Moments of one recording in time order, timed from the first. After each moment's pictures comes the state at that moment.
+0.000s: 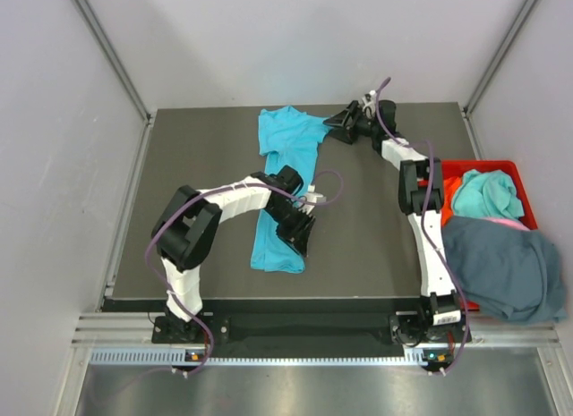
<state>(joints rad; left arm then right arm) -0.65 1.90 1.27 -0.73 0.69 0.03 0.13 2.76 2.22 0.25 -0.85 1.03</state>
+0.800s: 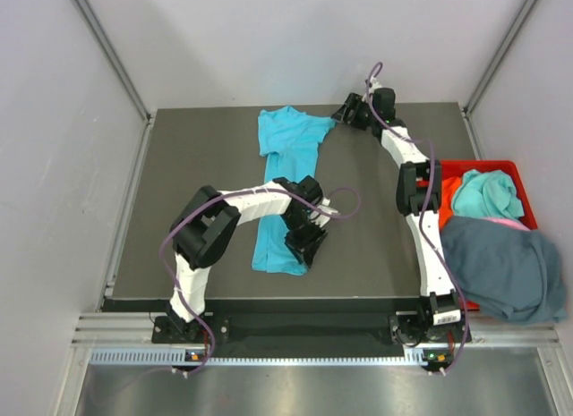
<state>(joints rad) -0.78 2.02 1.36 -0.83 0.57 0.03 0.14 2.81 2.49 -0.08 -0.50 0.51</state>
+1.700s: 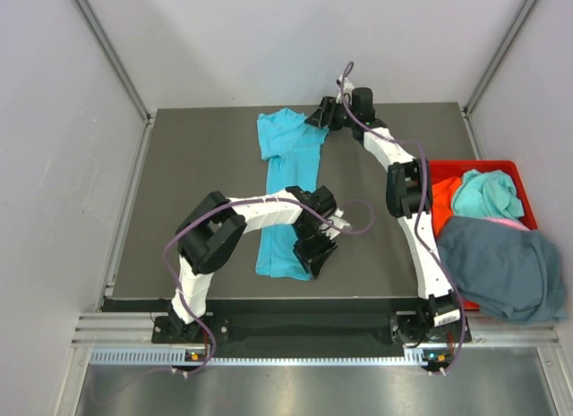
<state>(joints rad) -0.89 2.02 1.38 -0.84 0.53 0.03 0.25 2.73 2.40 0.00 -0.63 0.44</state>
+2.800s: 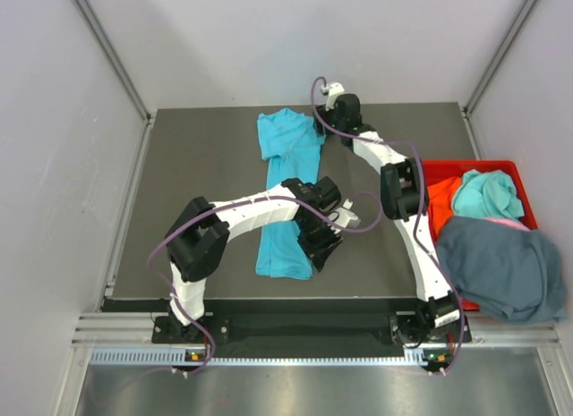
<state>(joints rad) -0.92 1.92 1.46 -0.92 0.50 0.11 0.32 2.66 2.29 -0.03 -0.13 0.01</state>
